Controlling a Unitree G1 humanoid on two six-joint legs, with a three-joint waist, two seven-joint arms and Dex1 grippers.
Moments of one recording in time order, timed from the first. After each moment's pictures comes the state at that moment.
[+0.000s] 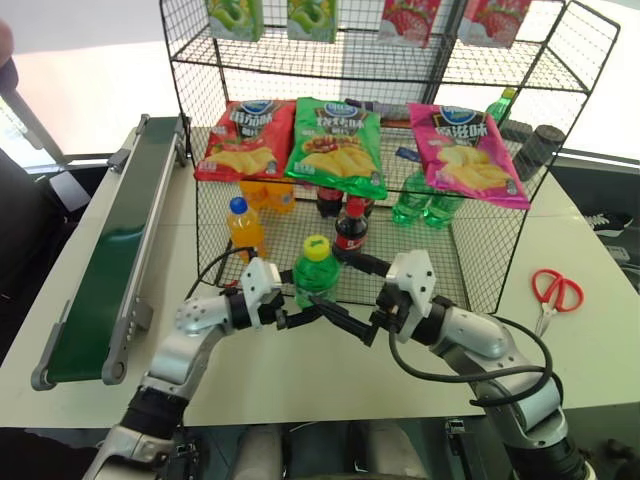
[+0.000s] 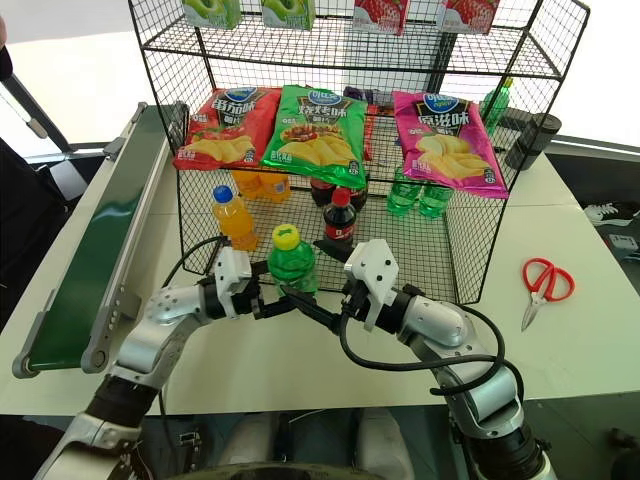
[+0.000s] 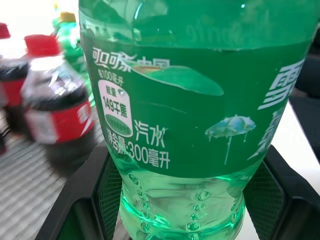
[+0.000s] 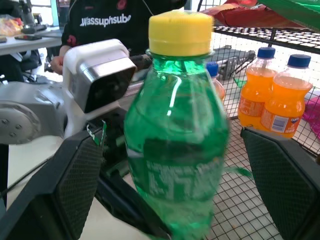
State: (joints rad) left arm -0.27 0.36 -0.22 0.03 -0.33 -0.01 -1.01; right arm -0.08 -0.41 0.18 -0.59 0.41 0.45 0.60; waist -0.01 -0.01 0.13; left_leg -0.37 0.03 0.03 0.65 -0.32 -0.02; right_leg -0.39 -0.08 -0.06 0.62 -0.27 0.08
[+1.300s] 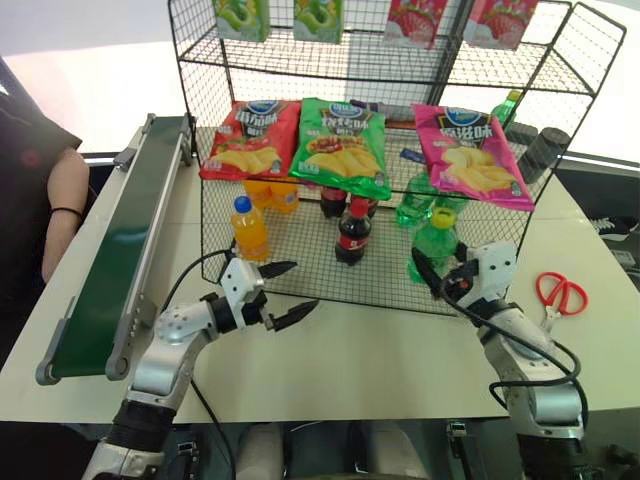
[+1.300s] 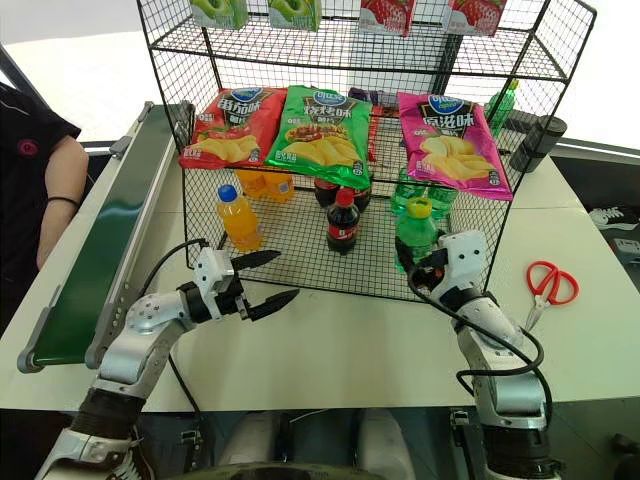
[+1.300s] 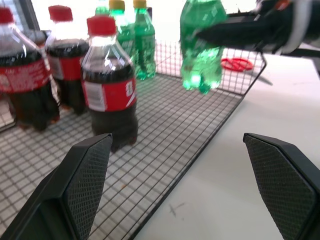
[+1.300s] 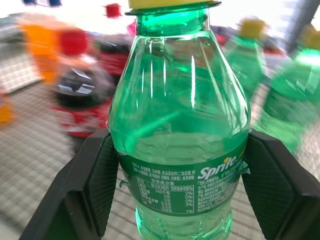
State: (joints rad) left arm -0.13 0.41 -0.09 -0.12 -0.34 0.07 -0.91; right arm -0.04 -0.32 -0.16 -0.21 0.28 0.26 0.30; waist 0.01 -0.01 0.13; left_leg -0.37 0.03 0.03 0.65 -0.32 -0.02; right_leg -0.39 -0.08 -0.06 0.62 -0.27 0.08
